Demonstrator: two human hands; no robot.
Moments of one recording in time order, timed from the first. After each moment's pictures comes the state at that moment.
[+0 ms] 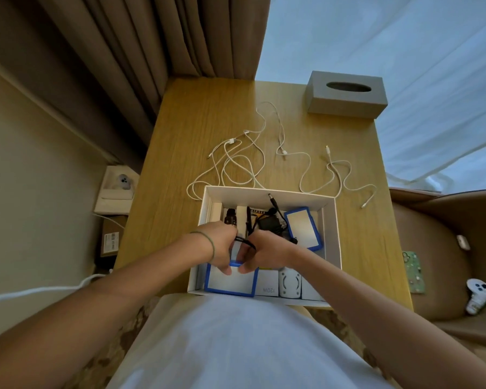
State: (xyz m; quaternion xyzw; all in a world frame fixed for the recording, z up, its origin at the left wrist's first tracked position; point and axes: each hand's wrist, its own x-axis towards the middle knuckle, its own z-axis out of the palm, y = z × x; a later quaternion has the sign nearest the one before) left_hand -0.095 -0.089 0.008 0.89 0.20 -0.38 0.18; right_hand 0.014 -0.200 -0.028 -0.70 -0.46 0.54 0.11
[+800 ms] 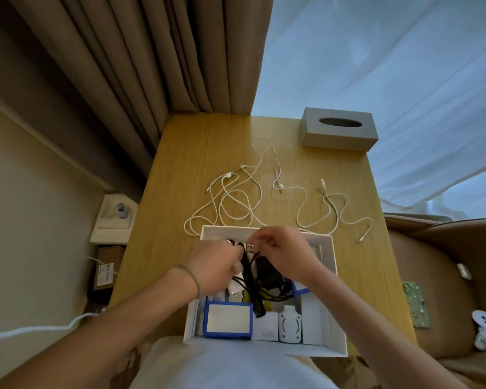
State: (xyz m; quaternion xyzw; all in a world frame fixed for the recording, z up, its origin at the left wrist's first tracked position) left_hand -0.087 -0.064 0.029 0.96 0.15 -0.17 0.16; right_hand 0.059 -0.191 0.024 -0.80 -0.45 0.29 0.28
